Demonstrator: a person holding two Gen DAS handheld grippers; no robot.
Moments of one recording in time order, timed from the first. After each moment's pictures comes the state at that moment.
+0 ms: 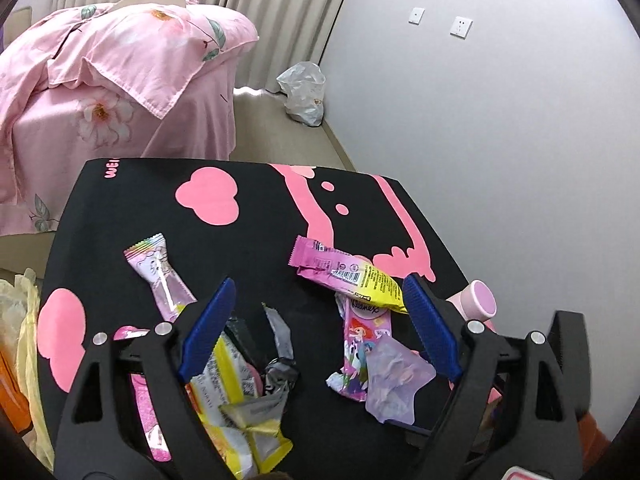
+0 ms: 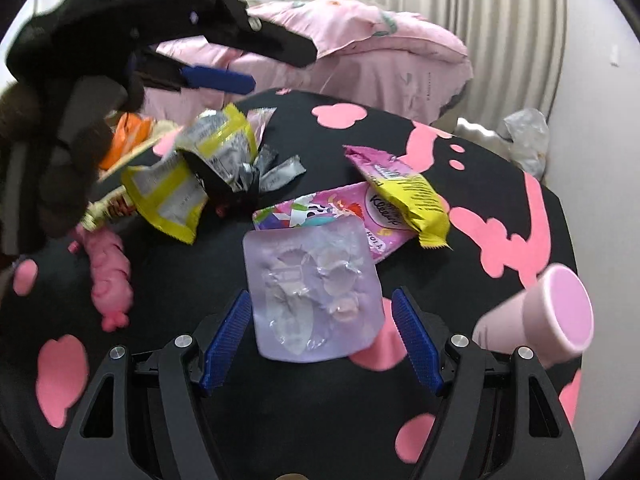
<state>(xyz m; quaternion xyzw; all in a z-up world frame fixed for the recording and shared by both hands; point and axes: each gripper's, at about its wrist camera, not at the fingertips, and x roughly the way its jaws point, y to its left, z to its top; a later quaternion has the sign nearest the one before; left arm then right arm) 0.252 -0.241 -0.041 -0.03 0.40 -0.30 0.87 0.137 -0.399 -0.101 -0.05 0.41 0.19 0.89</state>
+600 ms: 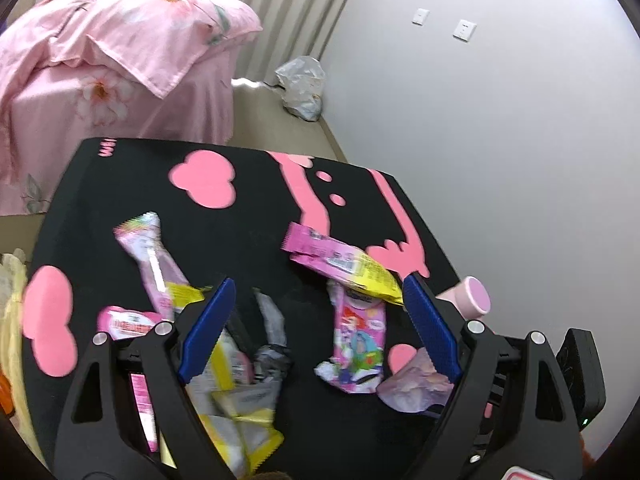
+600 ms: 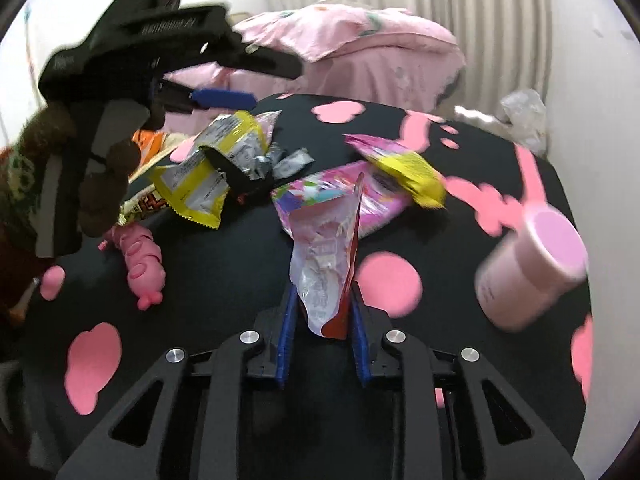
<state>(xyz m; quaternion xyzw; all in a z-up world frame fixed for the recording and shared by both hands) 0.250 -0.245 -0.054 -0.06 0.42 -0.32 0.85 0.085 -0.430 -0.091 0.04 0.40 0.16 0.90</state>
